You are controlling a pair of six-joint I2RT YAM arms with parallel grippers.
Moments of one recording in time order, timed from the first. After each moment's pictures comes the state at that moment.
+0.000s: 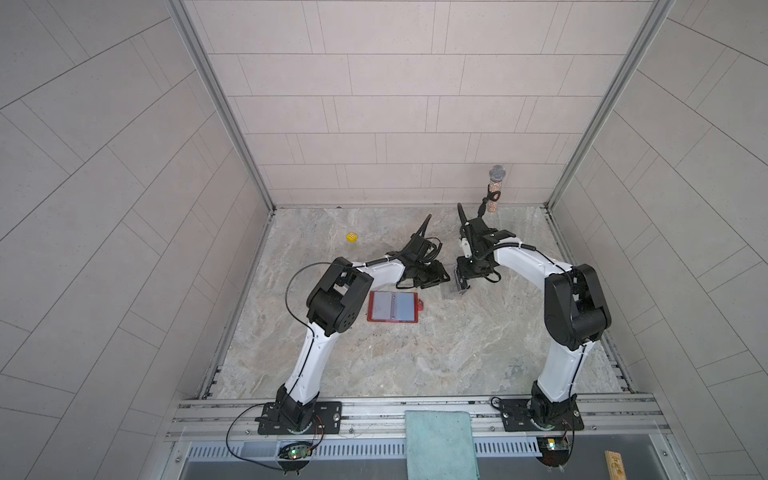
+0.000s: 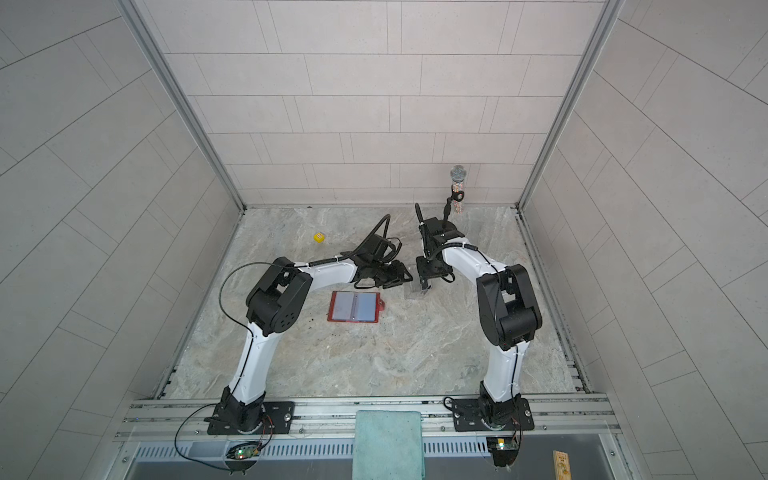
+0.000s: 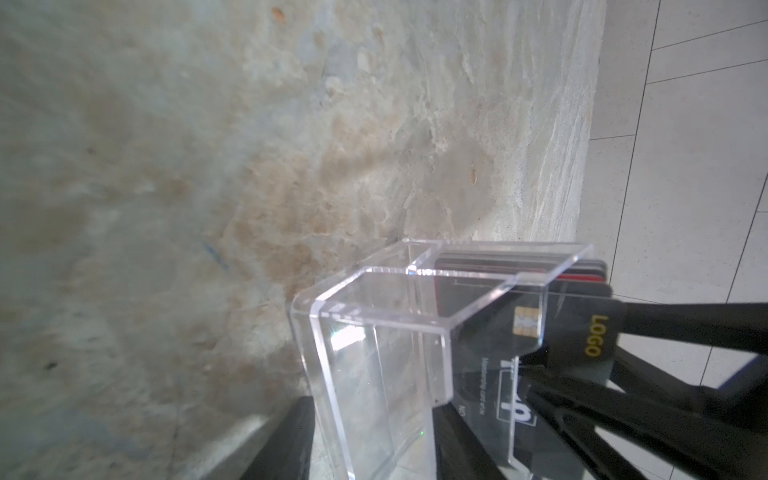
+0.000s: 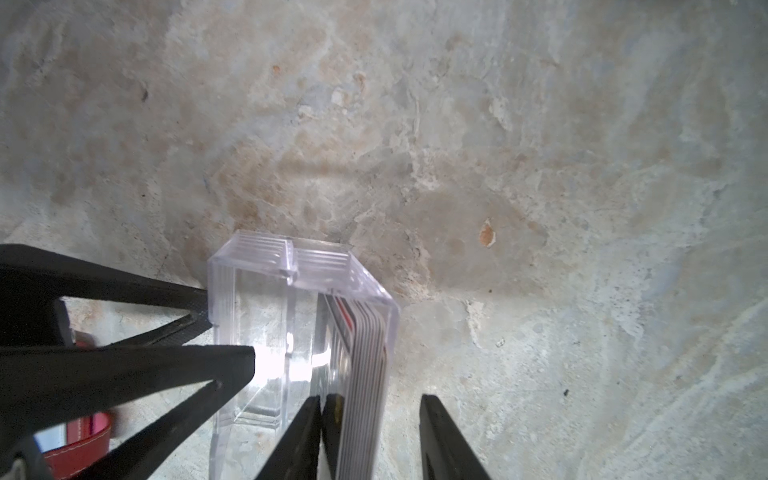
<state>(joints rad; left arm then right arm) -0.65 2.23 1.53 -0.18 0.50 -0.78 0.28 1.85 1.38 -0.79 -0.01 0.16</state>
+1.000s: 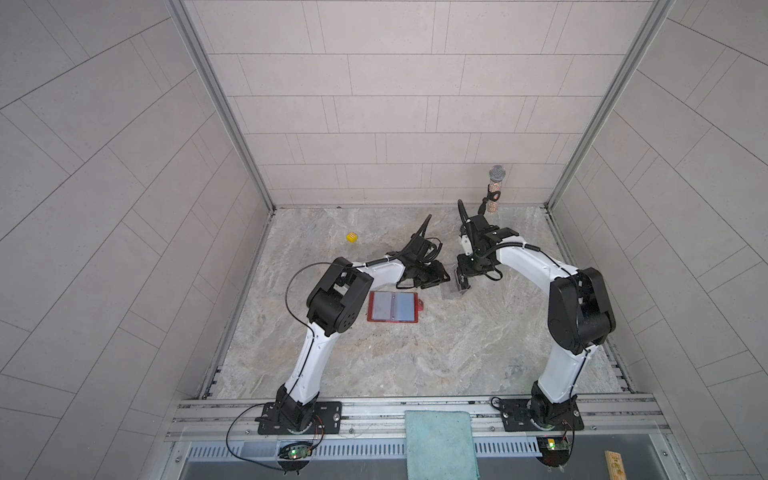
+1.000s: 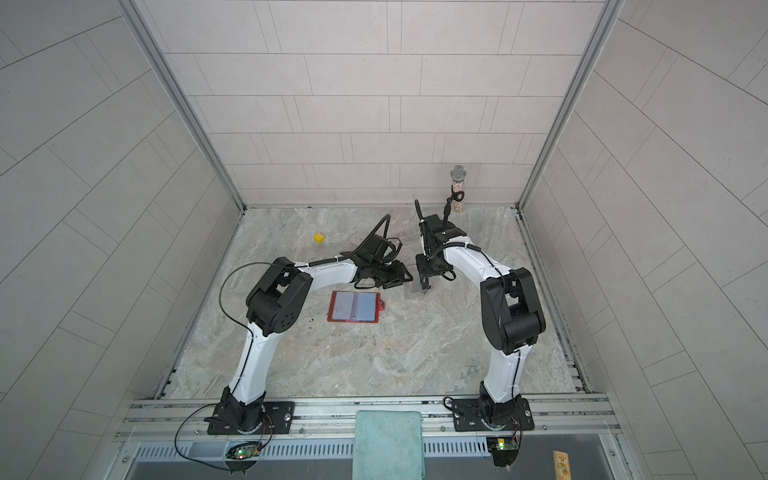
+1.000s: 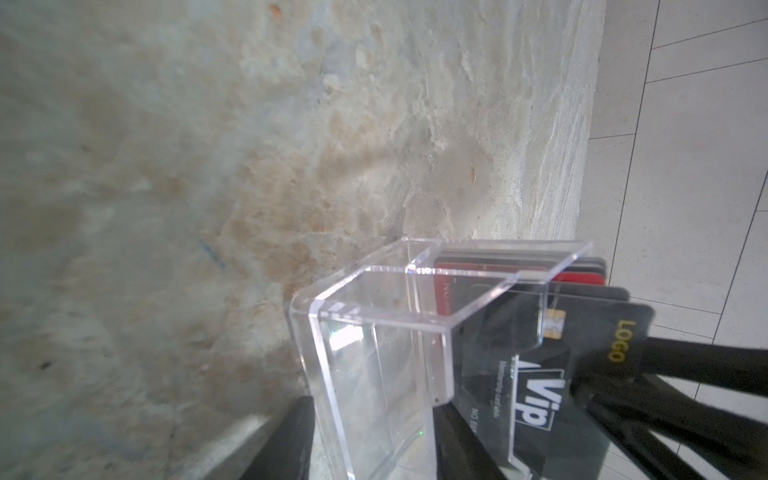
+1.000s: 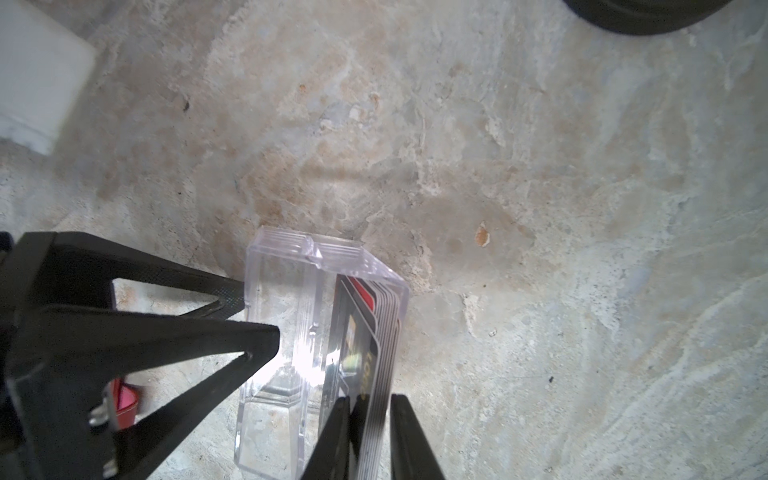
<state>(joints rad) -0.65 2.23 1.53 -0.18 0.50 -0.78 0.29 1.82 1.40 -0.82 -0.01 0.14</state>
